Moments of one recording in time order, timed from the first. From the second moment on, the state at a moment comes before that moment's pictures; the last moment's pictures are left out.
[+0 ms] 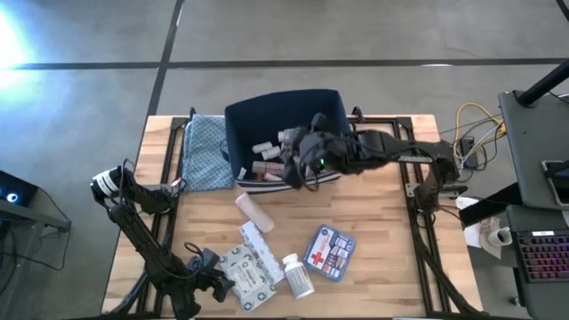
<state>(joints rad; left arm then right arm) -1.04 1.66 0.94 -0.45 -0.58 -2.06 0.08 1.82 2.14 -0.99 0.58 0.26</state>
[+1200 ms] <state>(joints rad) -1.04 1.65 0.94 -0.47 -0.58 -2.01 0.41 2.17 1.89 -0.99 -0.15 1.02</state>
